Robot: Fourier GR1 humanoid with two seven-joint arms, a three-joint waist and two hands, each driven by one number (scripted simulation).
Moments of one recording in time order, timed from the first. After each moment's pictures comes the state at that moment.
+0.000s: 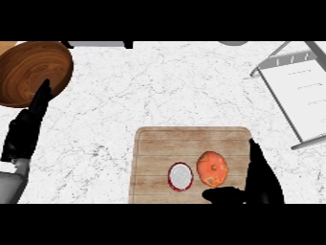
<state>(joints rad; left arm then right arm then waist) -0.17 0.48 -0.16 -1.43 0.07 0.27 0.05 0.09 -0.03 0.43 -1.93 0.88 -0.06 1.25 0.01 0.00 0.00</state>
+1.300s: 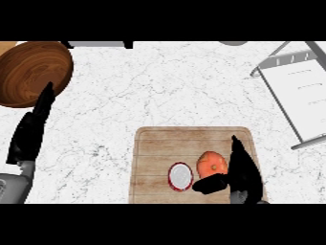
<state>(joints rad) -0.15 0.43 -0.14 -1.42 0.02 0.26 0.04 -0.02 -0.01 0.40 -1.69 0.76 -0.08 1.23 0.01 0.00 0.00</state>
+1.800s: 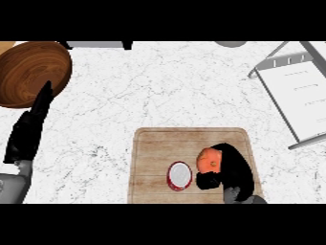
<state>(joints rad) -0.15 0.43 -0.12 -1.44 0.01 0.24 0.04 -0.07 -0.03 0.45 -1.60 0.71 -0.07 1.20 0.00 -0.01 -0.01</state>
